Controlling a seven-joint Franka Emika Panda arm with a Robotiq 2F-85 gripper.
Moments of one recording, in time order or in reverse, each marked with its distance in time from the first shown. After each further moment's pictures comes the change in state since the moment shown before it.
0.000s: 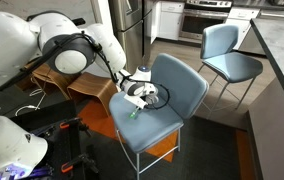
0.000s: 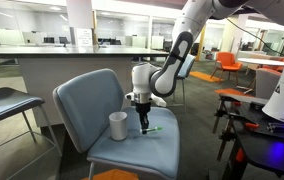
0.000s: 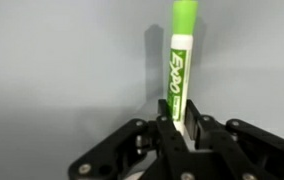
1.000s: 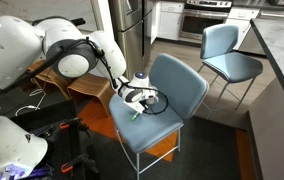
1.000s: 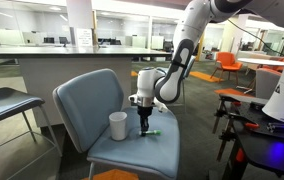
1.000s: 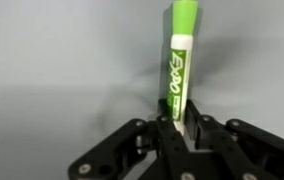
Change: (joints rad) arm 0.003 0.040 -0.031 -0.032 0.001 0.175 0.033
